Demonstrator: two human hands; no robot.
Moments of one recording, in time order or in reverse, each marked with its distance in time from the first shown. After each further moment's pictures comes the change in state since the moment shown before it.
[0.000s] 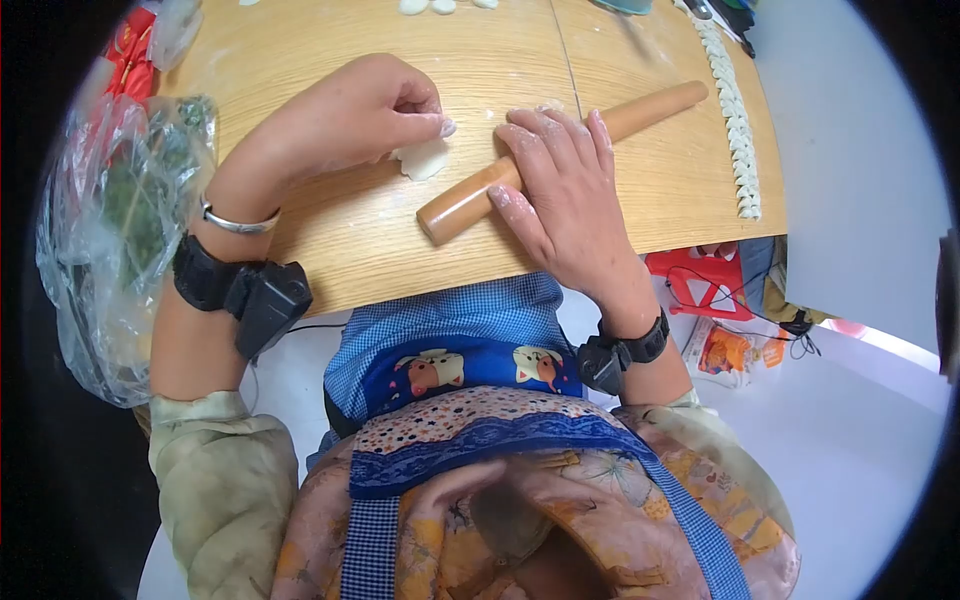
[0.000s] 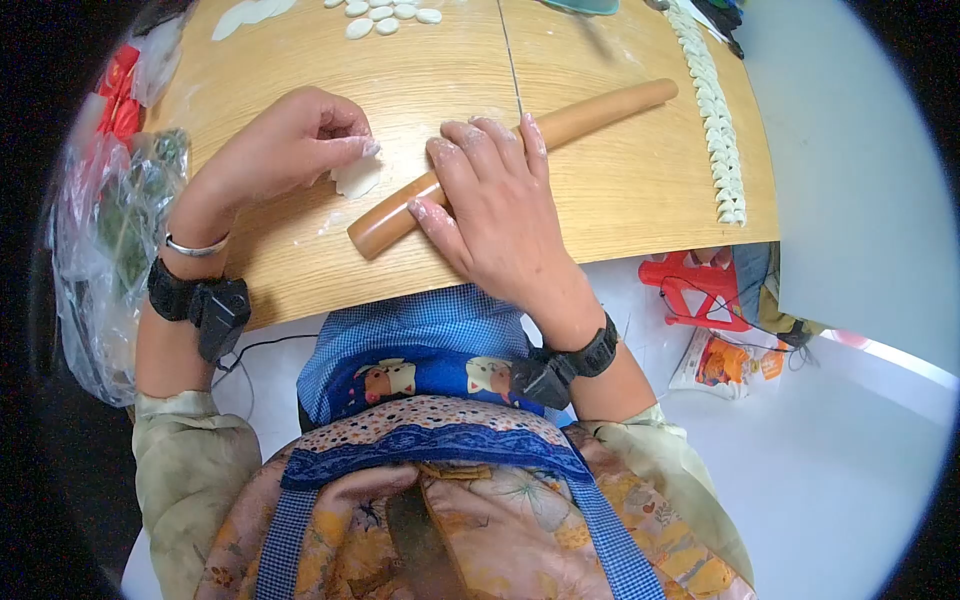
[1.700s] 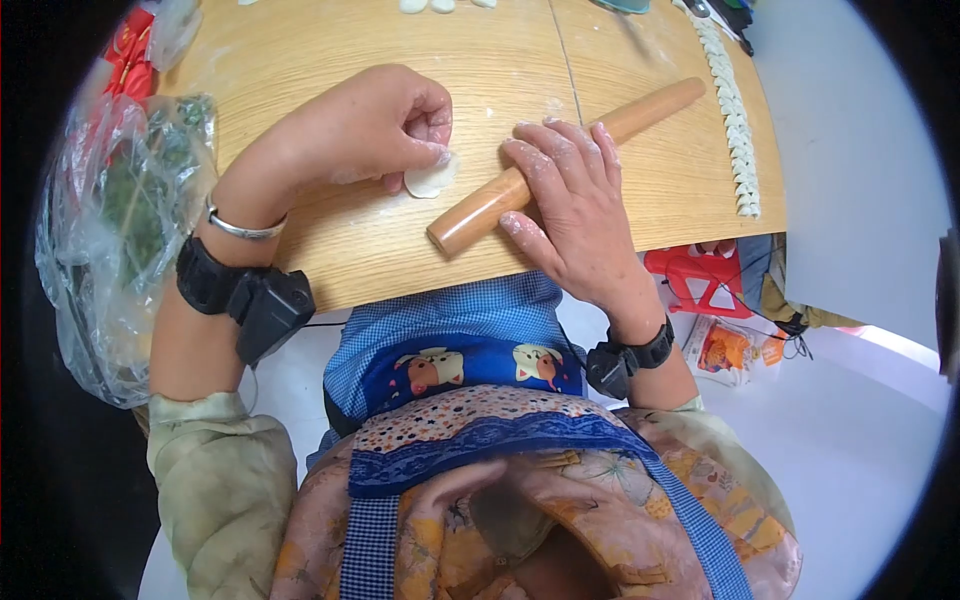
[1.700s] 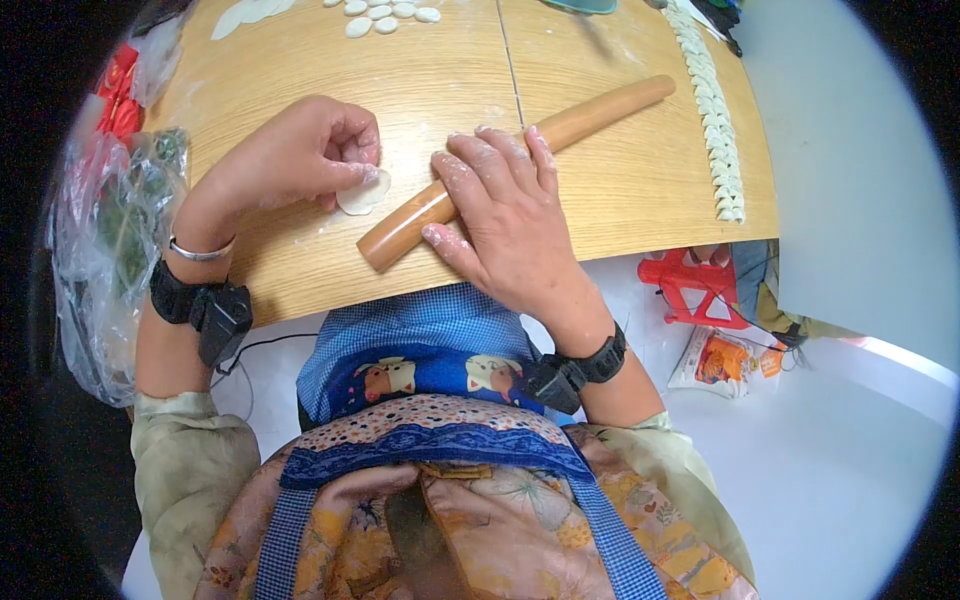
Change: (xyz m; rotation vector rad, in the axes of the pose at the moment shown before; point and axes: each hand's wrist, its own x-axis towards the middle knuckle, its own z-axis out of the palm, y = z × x) left_hand 0.000 0.003 0.005 -0.125 -0.138 -0.072; right_hand -0.015 0.003 -0.010 0.022 -0.101 0.000
